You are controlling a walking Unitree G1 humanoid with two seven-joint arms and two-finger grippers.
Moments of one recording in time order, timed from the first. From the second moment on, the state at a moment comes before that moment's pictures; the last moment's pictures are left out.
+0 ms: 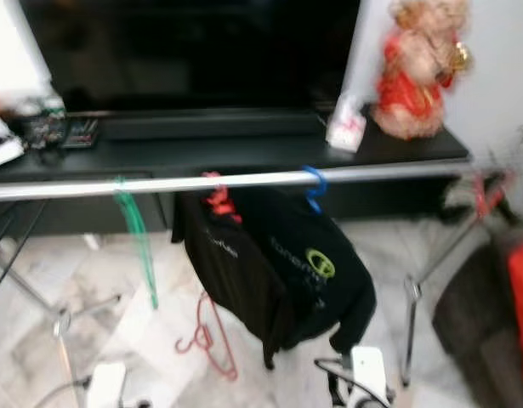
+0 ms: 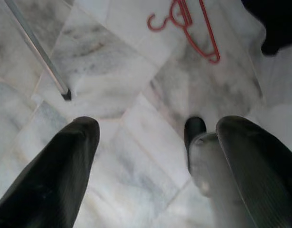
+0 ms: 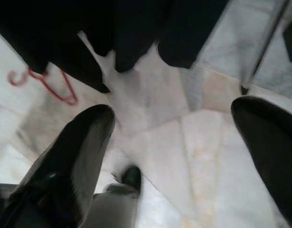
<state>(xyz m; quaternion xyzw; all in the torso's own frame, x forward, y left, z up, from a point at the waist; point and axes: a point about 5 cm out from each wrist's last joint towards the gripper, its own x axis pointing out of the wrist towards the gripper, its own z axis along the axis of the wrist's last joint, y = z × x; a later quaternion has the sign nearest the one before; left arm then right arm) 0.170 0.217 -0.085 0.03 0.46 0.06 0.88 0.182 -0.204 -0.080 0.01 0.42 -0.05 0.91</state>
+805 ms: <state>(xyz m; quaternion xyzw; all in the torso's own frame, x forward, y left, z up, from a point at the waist) 0.169 0.210 -0.086 0.02 0.46 0.05 0.89 0.277 -0.231 0.018 0.01 0.11 -0.05 0.99</state>
